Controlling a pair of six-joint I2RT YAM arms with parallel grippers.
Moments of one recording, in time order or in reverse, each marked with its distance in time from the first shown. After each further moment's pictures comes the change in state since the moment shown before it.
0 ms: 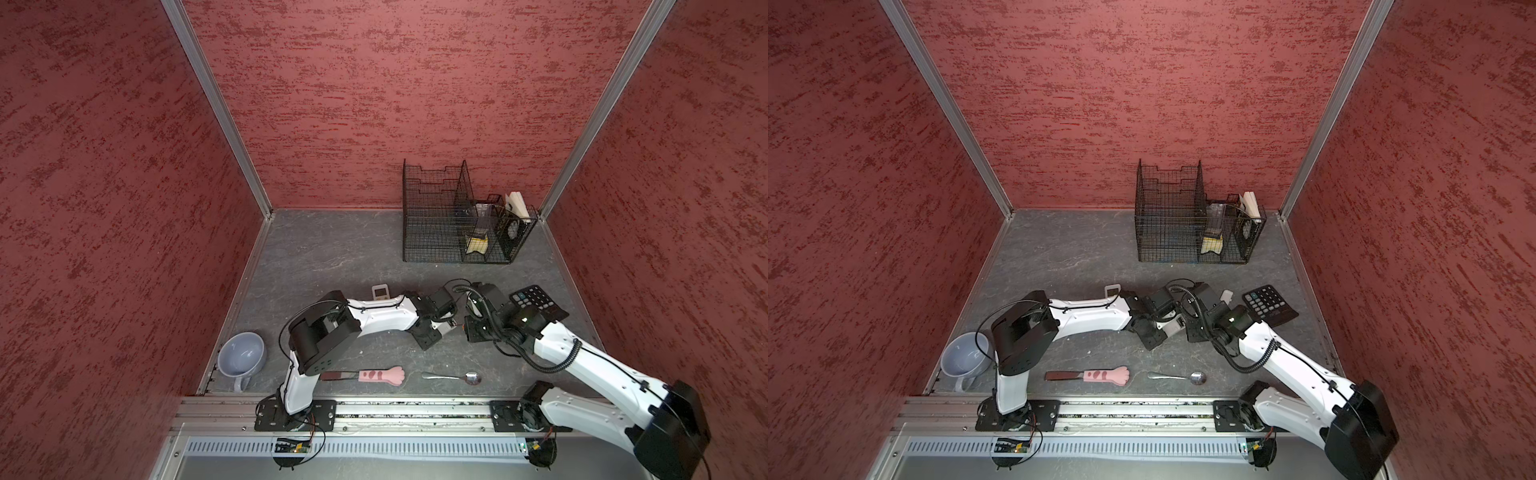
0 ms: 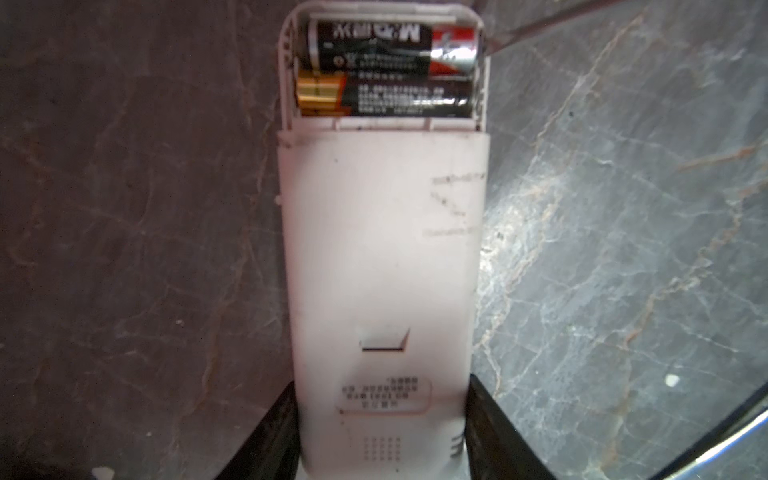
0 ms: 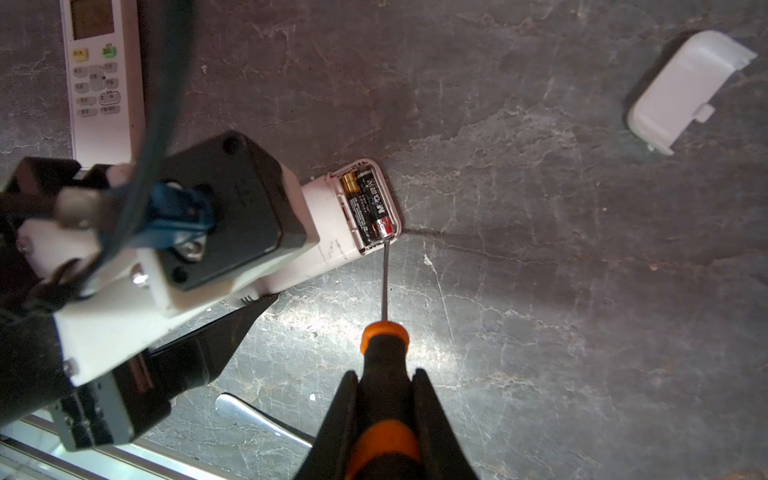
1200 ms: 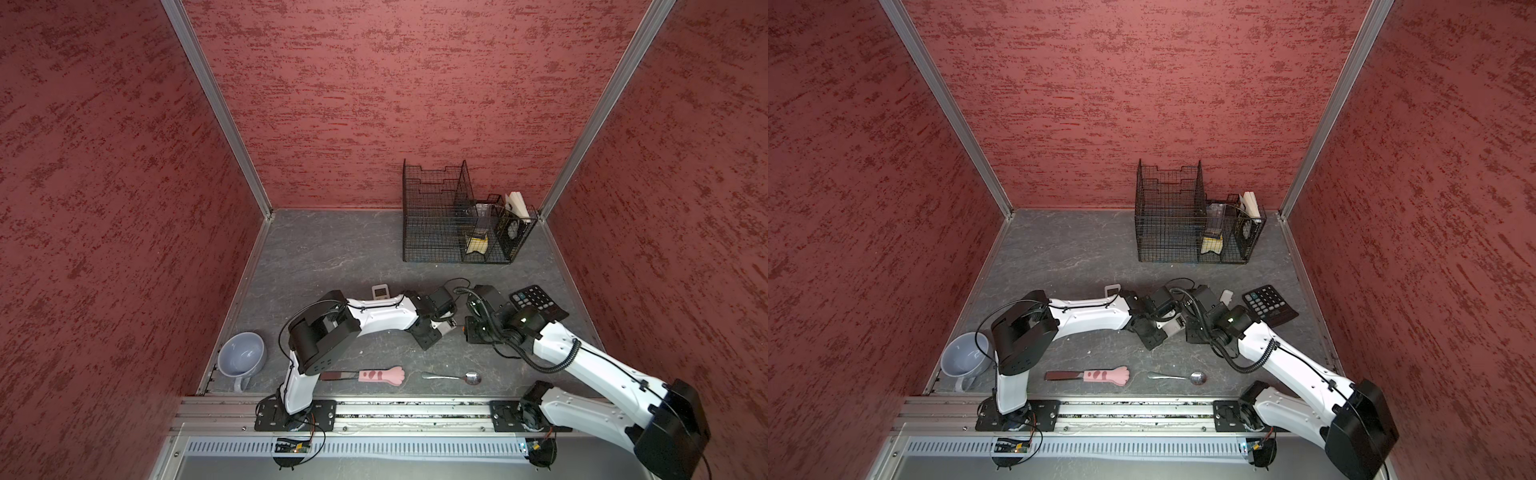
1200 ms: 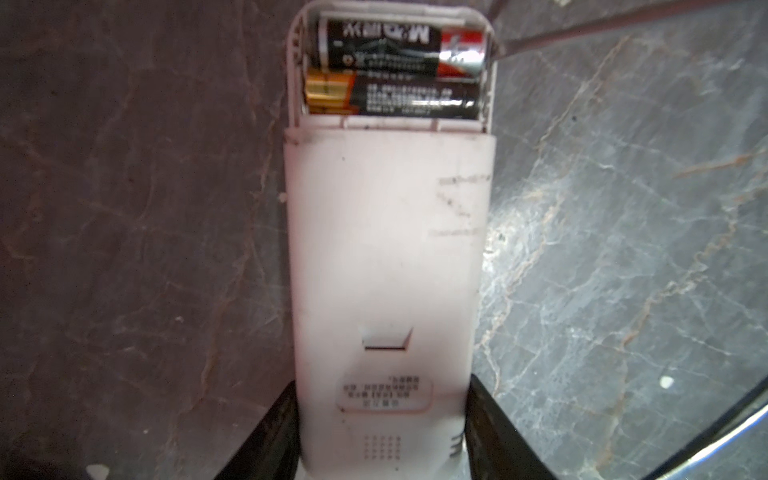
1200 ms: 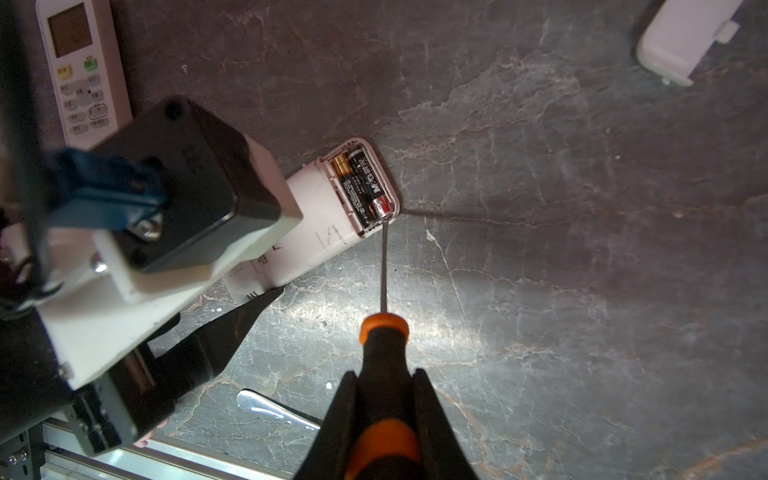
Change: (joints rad) left arm 0.005 -0.003 0.002 -0.003 0.005 -0.014; right arm 0.004 0.006 0.000 -0.036 -0.015 0.128
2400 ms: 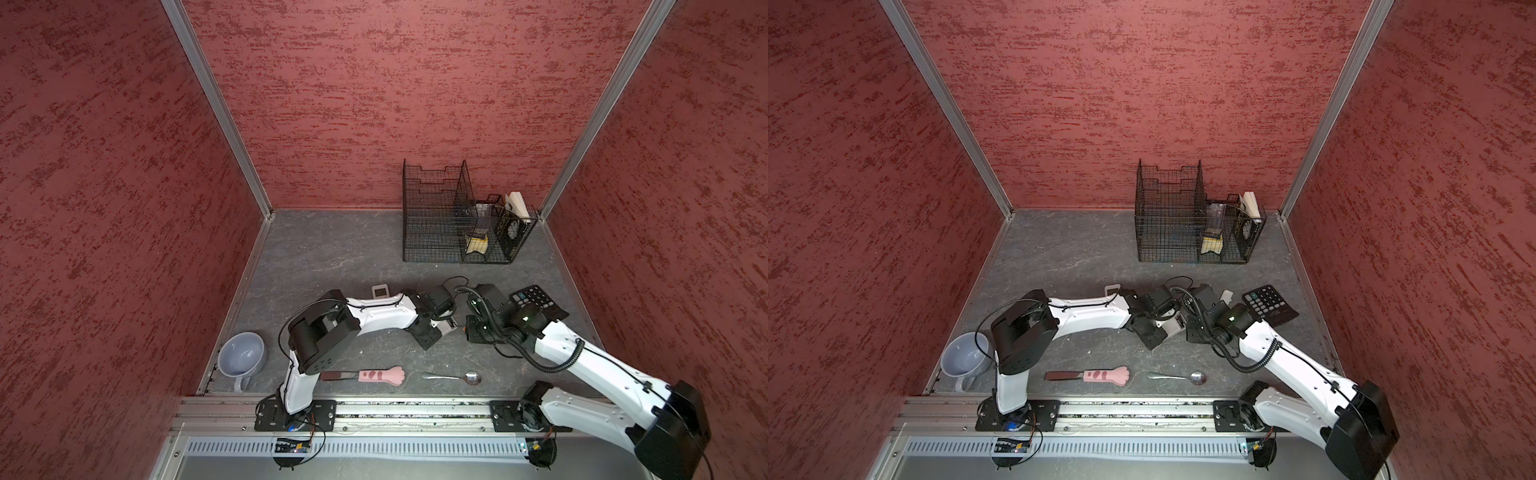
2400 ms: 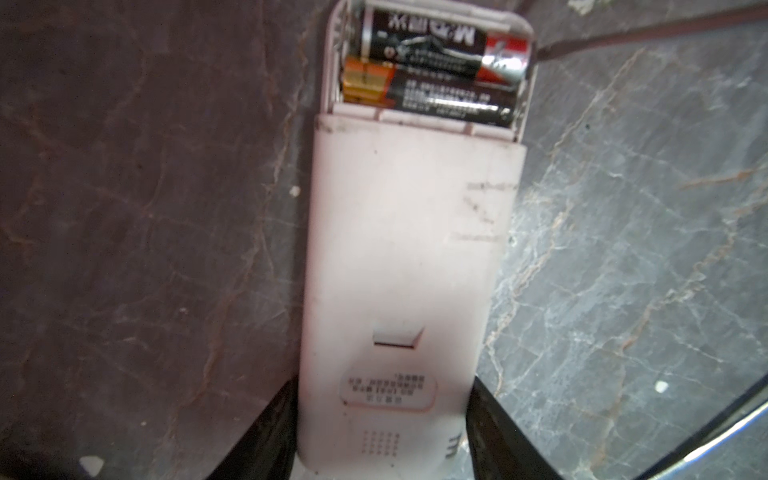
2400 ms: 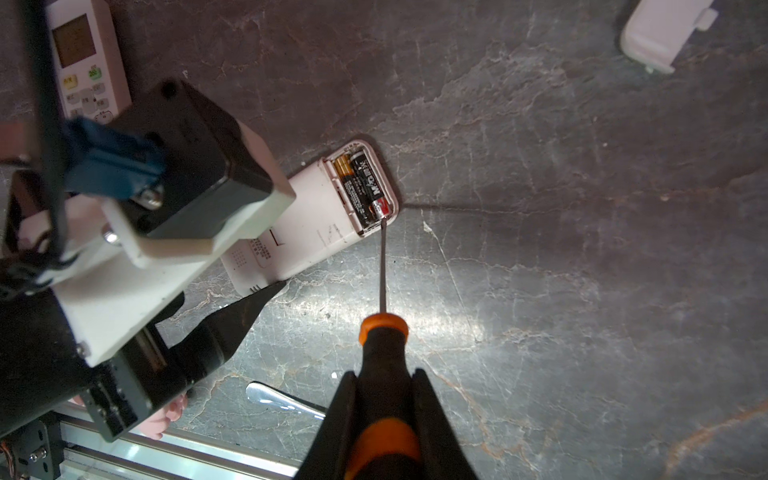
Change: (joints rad) left arm 0.009 -0.001 0.006 -0.010 0.010 -0.045; right arm 0.002 -0.006 0.030 -0.053 0.011 0.049
